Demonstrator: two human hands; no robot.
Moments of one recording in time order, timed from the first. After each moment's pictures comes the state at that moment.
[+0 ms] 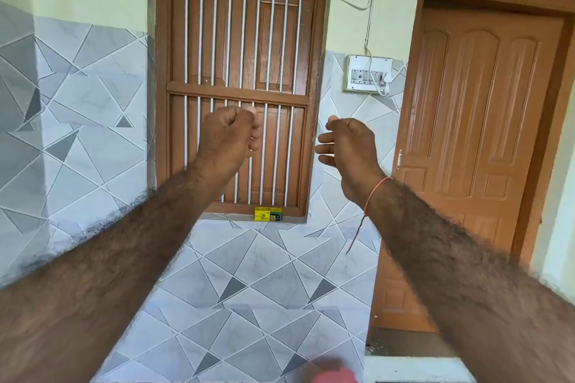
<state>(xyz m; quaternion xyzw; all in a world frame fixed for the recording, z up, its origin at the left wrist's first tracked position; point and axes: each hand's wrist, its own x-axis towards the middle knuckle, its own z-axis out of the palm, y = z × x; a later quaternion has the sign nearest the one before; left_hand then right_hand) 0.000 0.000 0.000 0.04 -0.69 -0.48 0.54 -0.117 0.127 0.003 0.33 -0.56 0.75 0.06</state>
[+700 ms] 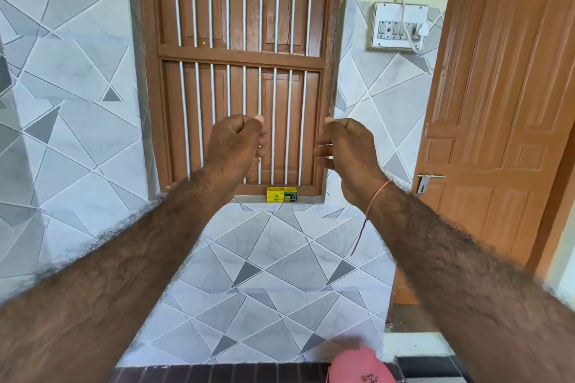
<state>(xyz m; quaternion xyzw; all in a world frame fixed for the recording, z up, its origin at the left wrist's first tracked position) -0.069 -0.108 -0.054 0.08 -0.69 -0.52 0.49 -0.168 0.024 -0.050 0.30 -0.59 0.74 0.05</state>
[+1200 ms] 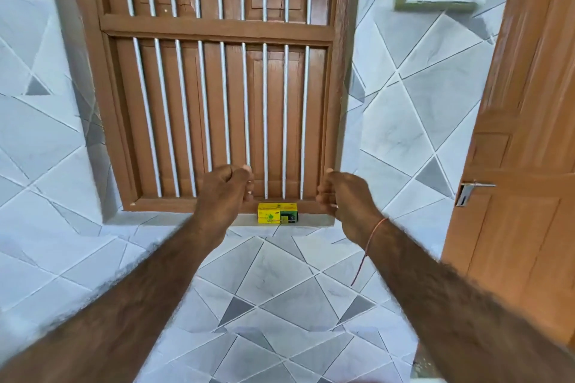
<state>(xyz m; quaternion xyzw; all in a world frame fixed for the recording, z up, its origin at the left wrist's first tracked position) -0.304 -0.241 -0.127 0.19 -0.68 -0.56 0.44 -0.436 -0.096 -0.130 0.18 -0.61 0.76 -0.13</state>
